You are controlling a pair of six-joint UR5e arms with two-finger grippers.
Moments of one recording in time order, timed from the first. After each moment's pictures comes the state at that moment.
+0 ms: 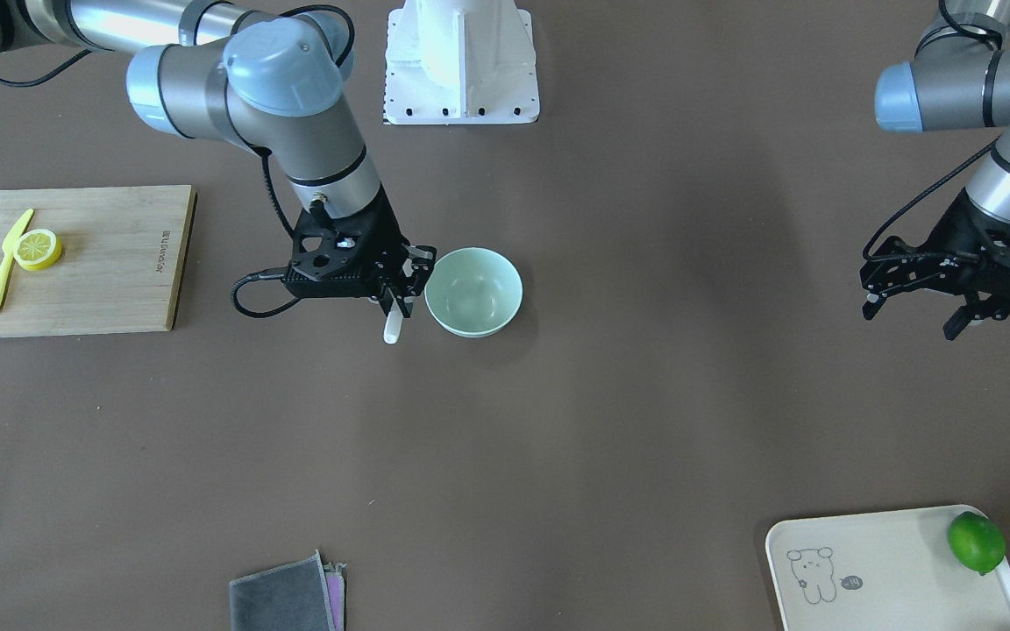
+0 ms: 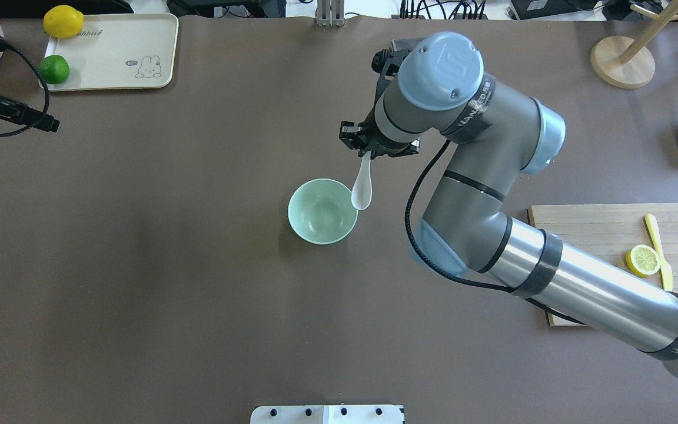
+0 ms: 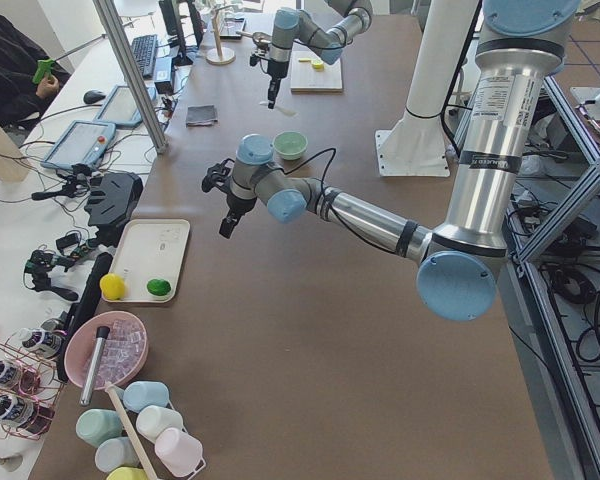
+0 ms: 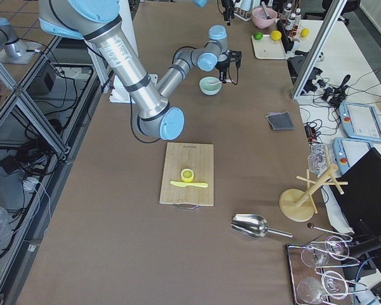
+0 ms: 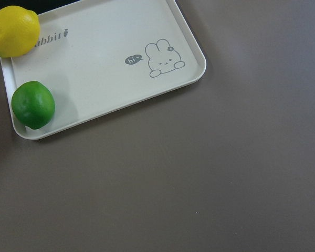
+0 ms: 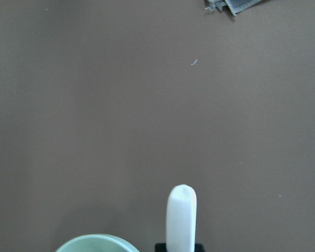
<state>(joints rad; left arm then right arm) -1.10 -1.73 -1.75 -2.01 -2.07 -0.47 0.64 -0.83 1.61 -1.40 1.85 1.31</state>
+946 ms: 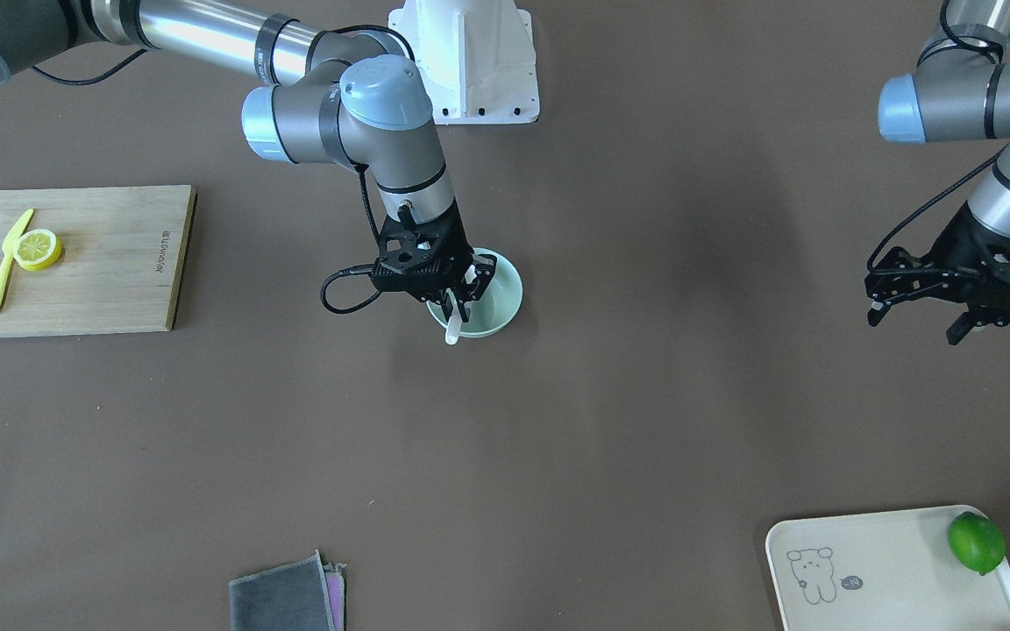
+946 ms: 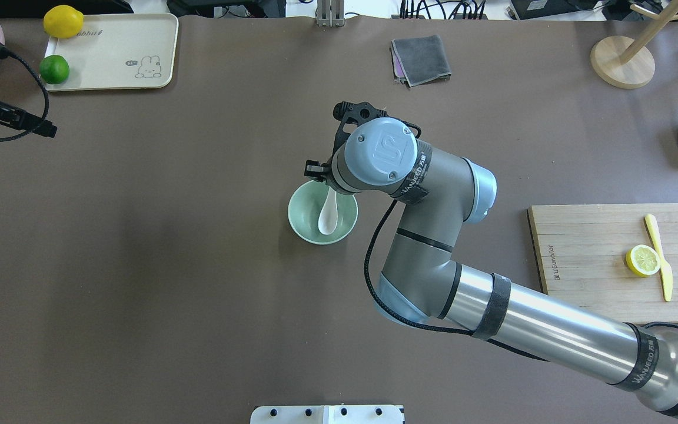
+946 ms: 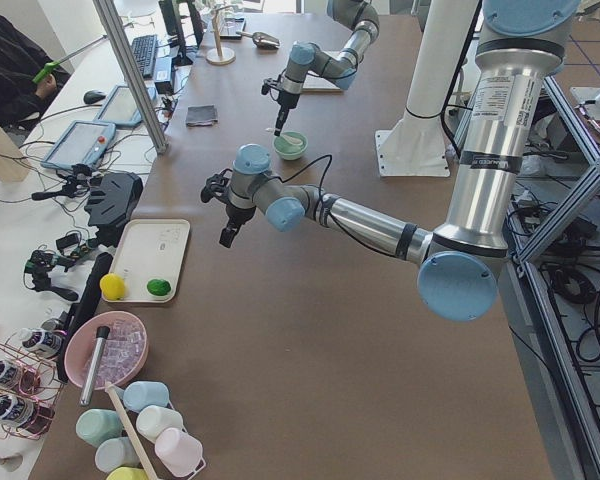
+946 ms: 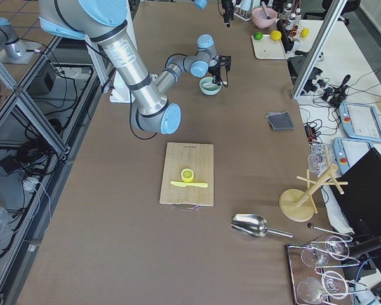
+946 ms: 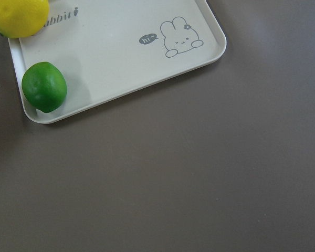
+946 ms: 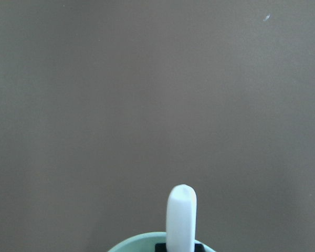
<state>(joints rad) -1.10 -1.73 -1.71 -2.02 -2.08 -0.47 0.52 -0.81 1.50 -1.26 1.68 1.40</state>
